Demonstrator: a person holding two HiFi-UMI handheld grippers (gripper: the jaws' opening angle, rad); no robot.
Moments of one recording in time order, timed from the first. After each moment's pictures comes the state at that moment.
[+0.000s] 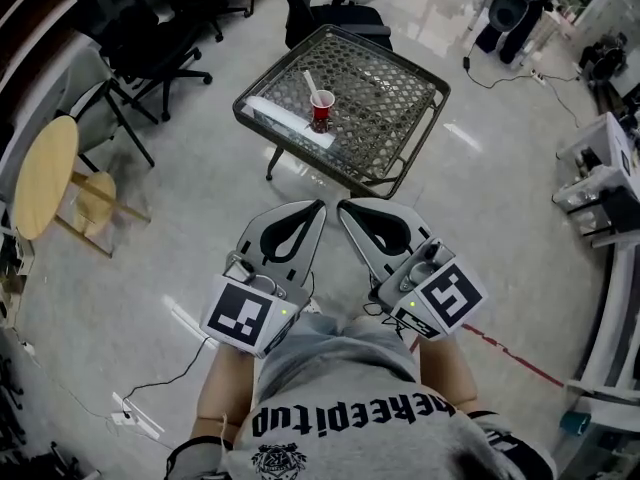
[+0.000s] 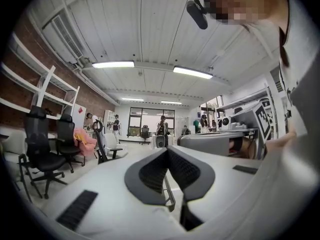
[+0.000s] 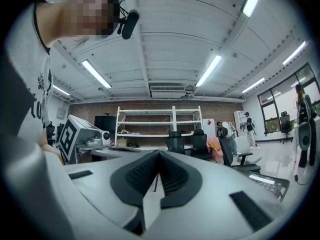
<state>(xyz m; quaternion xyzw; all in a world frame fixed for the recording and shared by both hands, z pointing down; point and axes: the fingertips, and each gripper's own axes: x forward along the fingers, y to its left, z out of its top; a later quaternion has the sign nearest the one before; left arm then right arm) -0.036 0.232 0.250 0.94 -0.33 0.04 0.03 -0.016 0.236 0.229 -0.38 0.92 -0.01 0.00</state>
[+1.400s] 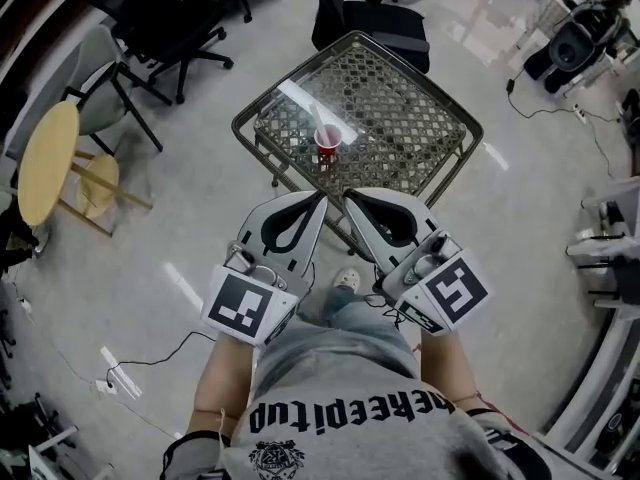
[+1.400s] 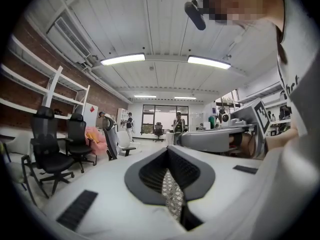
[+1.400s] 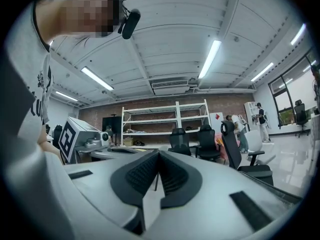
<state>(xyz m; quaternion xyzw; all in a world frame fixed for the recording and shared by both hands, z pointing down) 0.013 0.060 0.267 0.91 -0.40 0.05 0.04 0.038 0.059 0.243 -0.32 0.95 -0.03 -0.01</state>
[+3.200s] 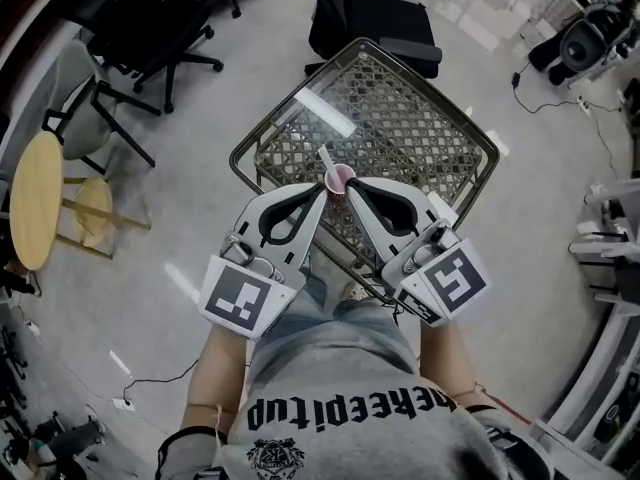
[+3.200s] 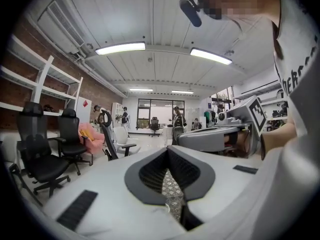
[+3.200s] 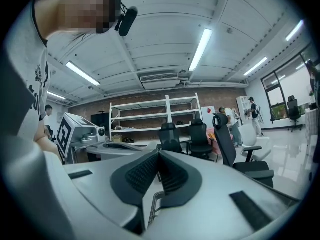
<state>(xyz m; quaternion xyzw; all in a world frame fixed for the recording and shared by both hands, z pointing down) -0.022 -0.086 0.287 0.93 -0.36 0.08 0.06 0.007 -0.093 0.269 -0.35 0.93 -0.06 -0.03</state>
